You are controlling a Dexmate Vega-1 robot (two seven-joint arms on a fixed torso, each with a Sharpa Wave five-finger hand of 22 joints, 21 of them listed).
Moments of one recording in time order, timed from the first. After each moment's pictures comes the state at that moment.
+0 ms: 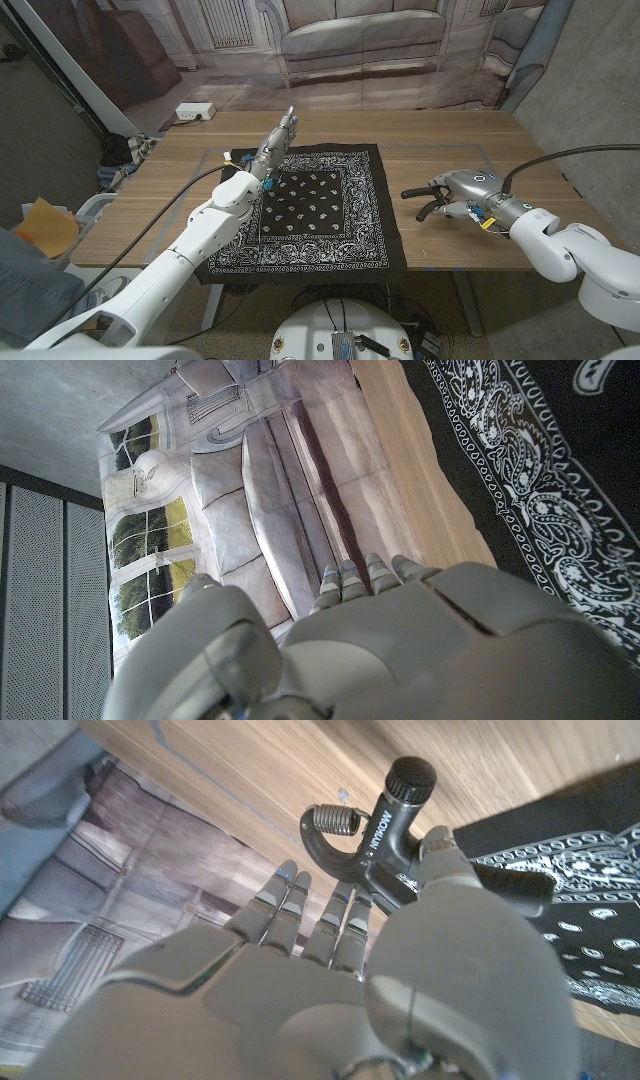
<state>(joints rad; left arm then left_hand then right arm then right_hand) 0.91 0.53 0.37 -1.64 -0.55 -0.06 0.09 0.39 0.09 -0.12 0.10 0.26 -0.01 0.00 0.20 0.18 -0.02 -0.04 0.20 0.18 -0.06 -0.03 0.19 0.18 -0.15 -0.01 0.20 0.18 -1.76 -1.26 0.08 -2.33 -0.68 -0.47 -0.05 0.97 0.07 0.27 -0.15 0.18 0.54 -0.15 0.27 0.20 0.44 -0.17 0.30 0.18 0.33 -0.04 0.20 0.17 0.28 -0.04 0.28 0.18</state>
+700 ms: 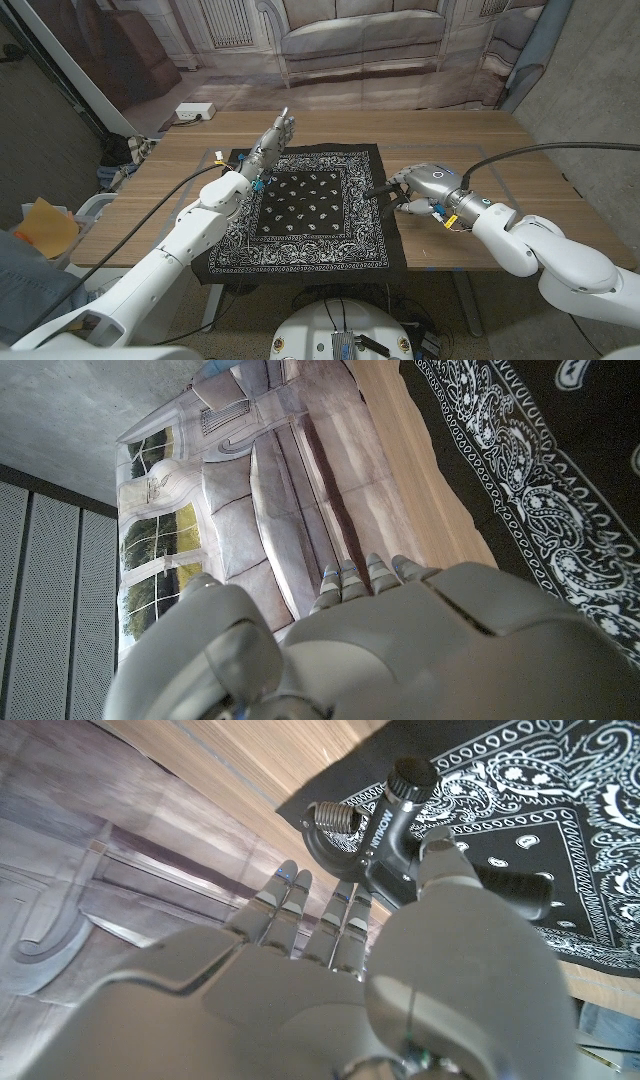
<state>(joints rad) 0.92 0.57 0.34 -1.62 -0.61 -0.10 -0.04 0.40 0.09 -0.12 0.10 0.26 -0.01 0.00 0.20 0.18 -0.02 -0.04 0.20 0.18 -0.06 -0.03 0.19 0.18 -0.16 -0.01 0.20 0.18 -1.35 -1.25 -0.36 -2.40 -0.81 -0.40 0.00 0.97 0.06 0.27 -0.15 0.18 0.55 -0.14 0.27 0.20 0.45 -0.17 0.29 0.18 0.33 -0.05 0.20 0.17 0.28 -0.04 0.28 0.18</state>
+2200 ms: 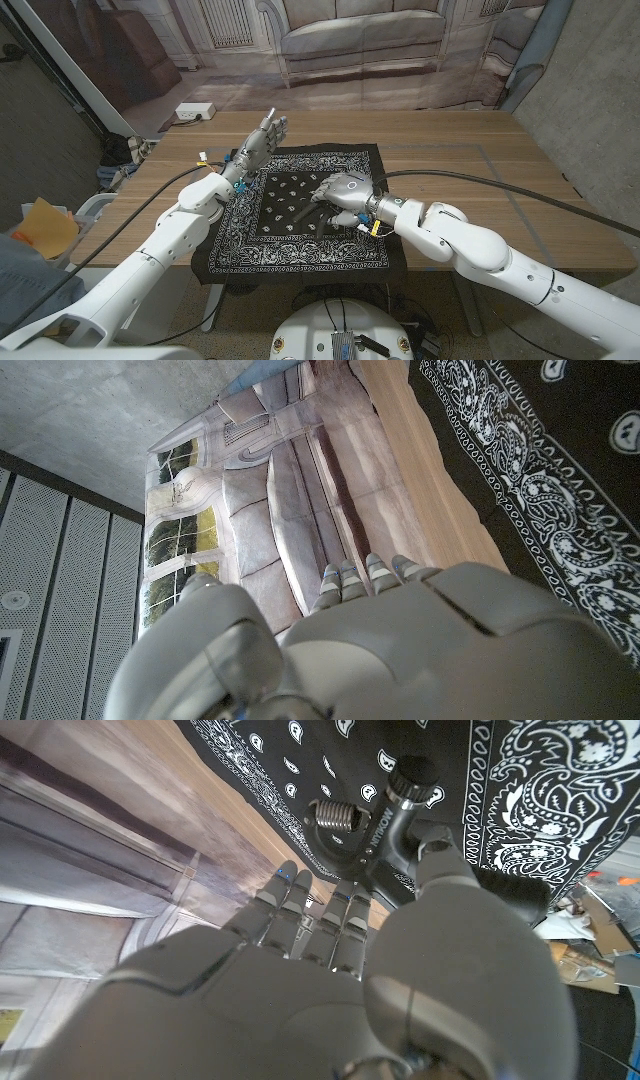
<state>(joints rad) 0.94 0.62 0.30 -1.56 -0.68 -0.18 -0.21 0.40 0.09 -0.12 0.10 0.26 -0.01 0.00 0.20 0.18 -0.02 -0.04 0.20 0.18 -0.06 -0.03 0.19 0.18 -0.16 -0.01 0.20 0.18 -0.92 -0.84 -0.77 -2.20 -1.17 -0.02 0.24 0.98 0.08 0.26 -0.14 0.18 0.56 -0.13 0.25 0.20 0.46 -0.17 0.29 0.18 0.34 -0.04 0.20 0.17 0.28 -0.04 0.27 0.19</state>
